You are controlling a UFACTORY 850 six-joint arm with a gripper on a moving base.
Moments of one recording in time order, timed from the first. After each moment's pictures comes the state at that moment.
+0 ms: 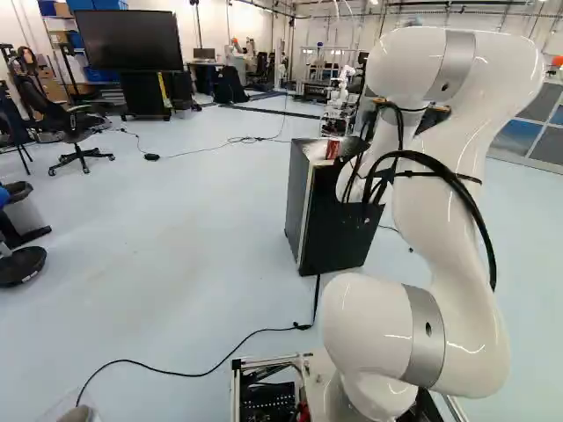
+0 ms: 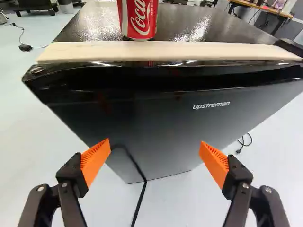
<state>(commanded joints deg) -24.1 -32.8 -46.8 -17.7 45.0 0.0</state>
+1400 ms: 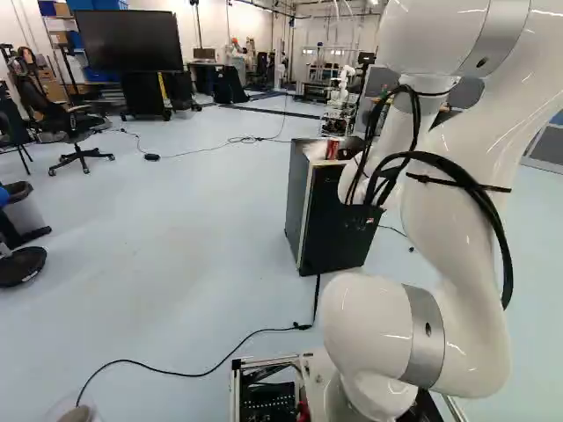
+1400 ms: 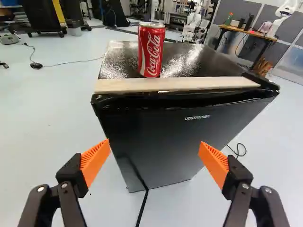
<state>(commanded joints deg) -24.0 -20.6 -36.6 -17.7 50.7 0.0</state>
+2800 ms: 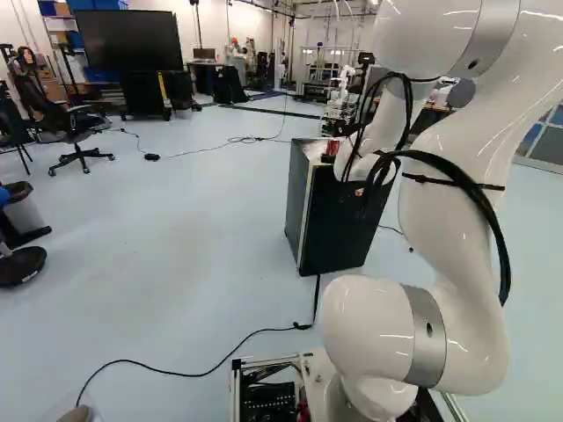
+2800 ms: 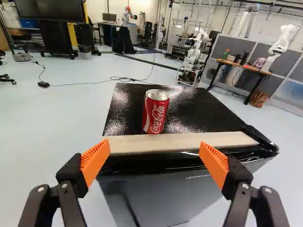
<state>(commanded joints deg) -20.8 -22.6 -47.7 -17.7 50.7 0.0</state>
